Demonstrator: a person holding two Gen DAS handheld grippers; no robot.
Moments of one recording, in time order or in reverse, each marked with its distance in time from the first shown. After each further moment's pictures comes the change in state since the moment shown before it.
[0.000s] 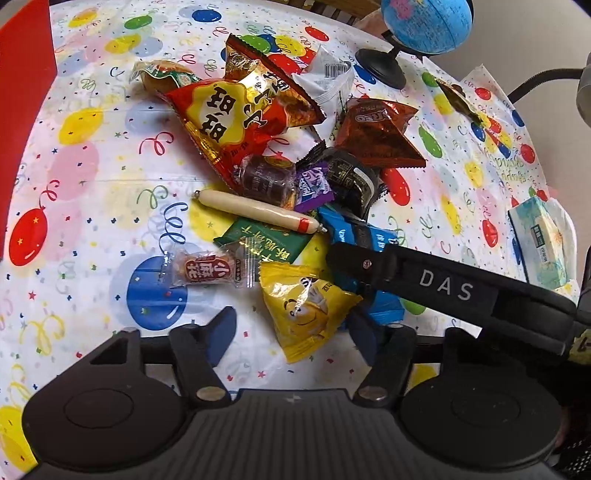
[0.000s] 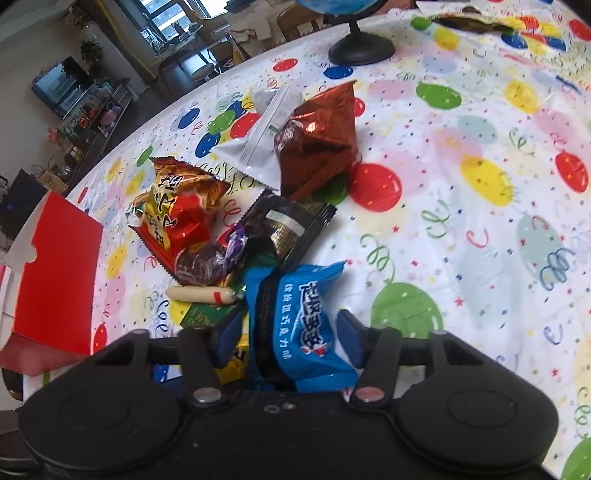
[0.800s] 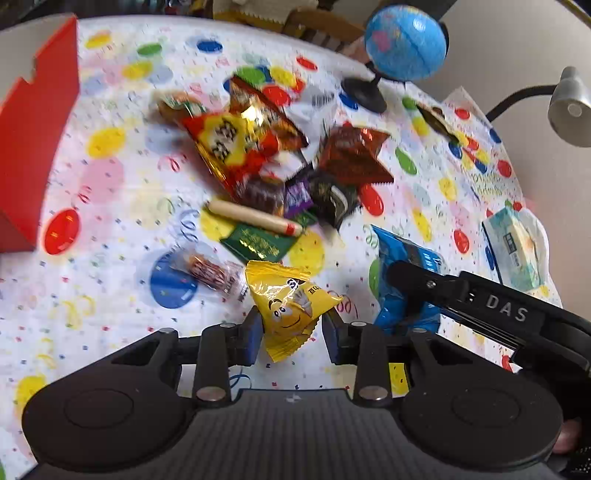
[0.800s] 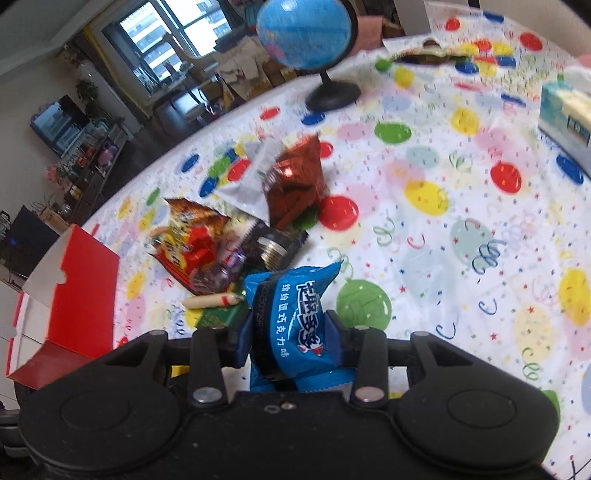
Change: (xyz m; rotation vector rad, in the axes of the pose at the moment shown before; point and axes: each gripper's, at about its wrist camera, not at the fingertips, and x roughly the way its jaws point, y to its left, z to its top) left arm -0.055 -0.003 -0.018 0.002 -0.085 -0.018; right arm -0.074 -0.004 -0.020 0.044 -0.138 -0.006
